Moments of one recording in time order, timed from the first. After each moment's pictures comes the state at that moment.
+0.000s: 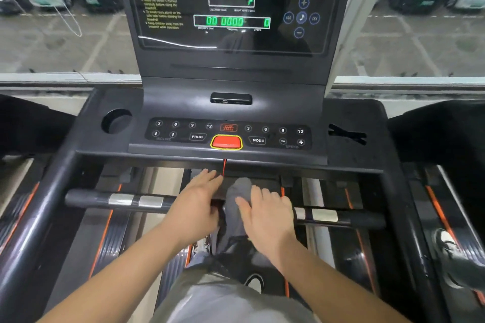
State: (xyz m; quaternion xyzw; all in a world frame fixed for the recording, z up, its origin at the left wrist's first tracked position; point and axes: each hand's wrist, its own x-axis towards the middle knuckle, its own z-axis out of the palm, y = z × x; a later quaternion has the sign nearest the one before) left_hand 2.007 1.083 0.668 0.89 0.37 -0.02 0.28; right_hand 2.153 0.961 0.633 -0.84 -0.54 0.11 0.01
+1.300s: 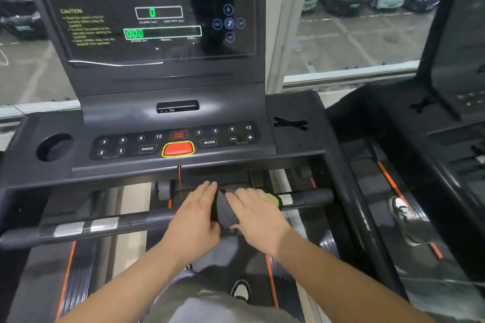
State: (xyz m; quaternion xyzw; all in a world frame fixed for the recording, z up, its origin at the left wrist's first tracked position) left_hand 2.056 1.023 0.671 0.91 0.30 -0.02 0.29; right_hand 2.203 0.906 0.624 -0.77 -0.63 0.08 0.01
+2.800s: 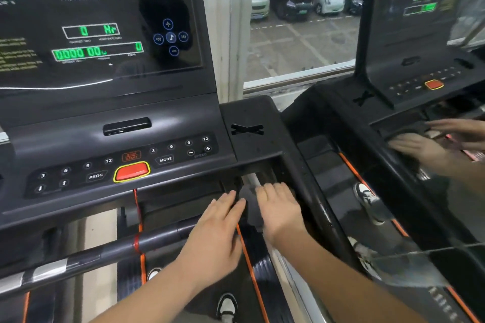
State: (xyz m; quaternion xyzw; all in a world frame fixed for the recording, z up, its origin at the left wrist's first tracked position) left_hand 2.116 0.963 0.660 0.97 0.08 0.02 0.21; right_hand 2.266 0.845 0.654 -0.89 -0.41 0.14 -0.12
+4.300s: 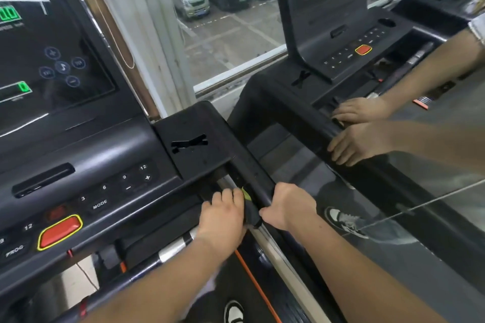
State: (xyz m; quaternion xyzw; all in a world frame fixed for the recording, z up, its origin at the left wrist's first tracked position) left_hand 2.251 0.910 0.634 0.99 0.05 -0.11 -0.03; right_hand 2.330 0.772 0.702 -0.96 -0.07 0.28 0.07
